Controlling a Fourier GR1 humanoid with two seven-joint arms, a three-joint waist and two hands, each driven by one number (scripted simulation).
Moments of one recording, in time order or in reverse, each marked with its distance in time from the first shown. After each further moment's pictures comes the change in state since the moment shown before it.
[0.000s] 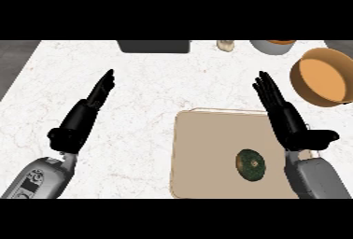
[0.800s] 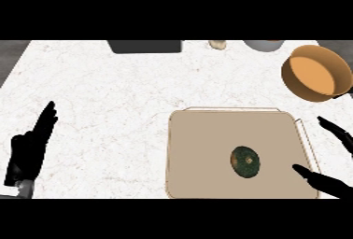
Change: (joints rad) left arm 0.279 0.092 0.185 0.066 -0.001 0.120 0.076; right arm 0.421 -0.282 -0.116 -0.198 0.337 -0.275 -0.189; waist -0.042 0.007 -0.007
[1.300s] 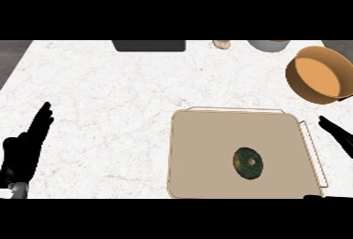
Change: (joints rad) left arm 0.020 -0.002 0.039 -0.017 -0.010 -0.040 -0.004; right arm 0.086 -0.154 0.040 -0.328 0.124 0.149 0.341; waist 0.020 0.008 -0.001
